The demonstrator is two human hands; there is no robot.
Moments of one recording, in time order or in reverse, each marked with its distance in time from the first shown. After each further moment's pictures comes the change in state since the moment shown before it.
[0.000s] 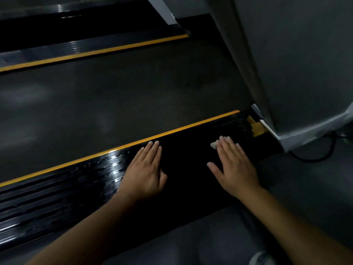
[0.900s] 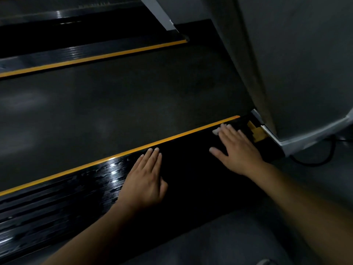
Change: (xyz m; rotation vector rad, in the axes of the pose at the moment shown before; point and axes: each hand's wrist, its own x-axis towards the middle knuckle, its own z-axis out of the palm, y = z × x) left_hand 0.001 -0.003 0.003 0.026 0.001 0.008; right_hand 0.070 0.036 -0.041 0.054 -0.284 -0.013
